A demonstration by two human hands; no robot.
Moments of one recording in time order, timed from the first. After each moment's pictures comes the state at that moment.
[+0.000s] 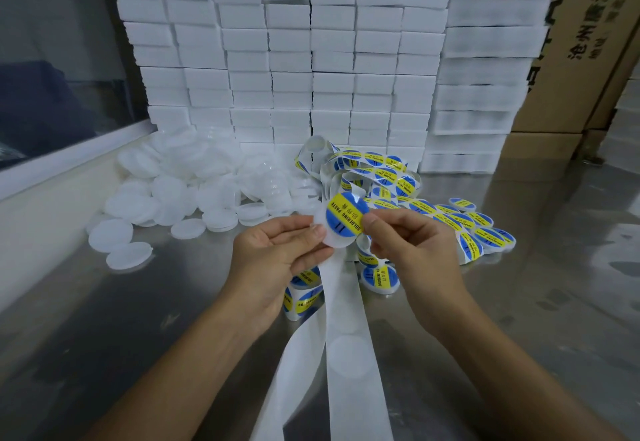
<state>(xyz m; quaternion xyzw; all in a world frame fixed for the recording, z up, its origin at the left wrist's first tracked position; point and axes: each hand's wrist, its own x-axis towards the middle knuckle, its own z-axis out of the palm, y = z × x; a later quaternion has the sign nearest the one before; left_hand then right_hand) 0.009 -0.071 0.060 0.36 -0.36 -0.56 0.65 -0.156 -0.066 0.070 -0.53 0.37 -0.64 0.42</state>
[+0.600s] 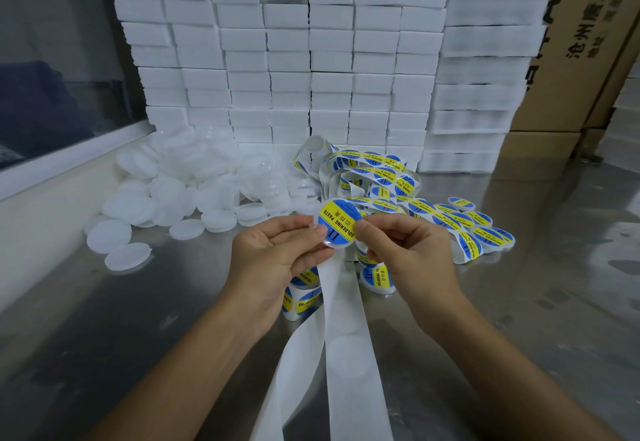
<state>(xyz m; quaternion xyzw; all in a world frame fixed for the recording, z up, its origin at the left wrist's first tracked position) 0.007 -0.067 0.062 0.38 -0.38 -0.54 0.65 -0.153 -0.063 0.071 -0.55 0.40 -0.62 0.40</state>
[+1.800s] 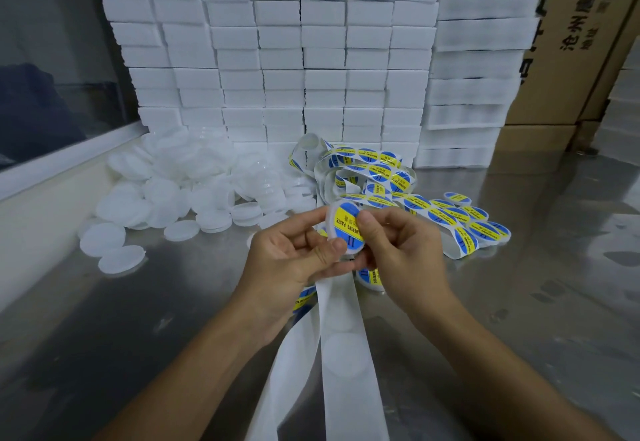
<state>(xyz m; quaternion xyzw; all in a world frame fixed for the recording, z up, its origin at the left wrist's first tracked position) -0.006 -0.057 0.063 0.27 -0.51 -0.55 0.60 -0.152 -0.073 0.058 -0.57 0.38 -0.63 0.36</state>
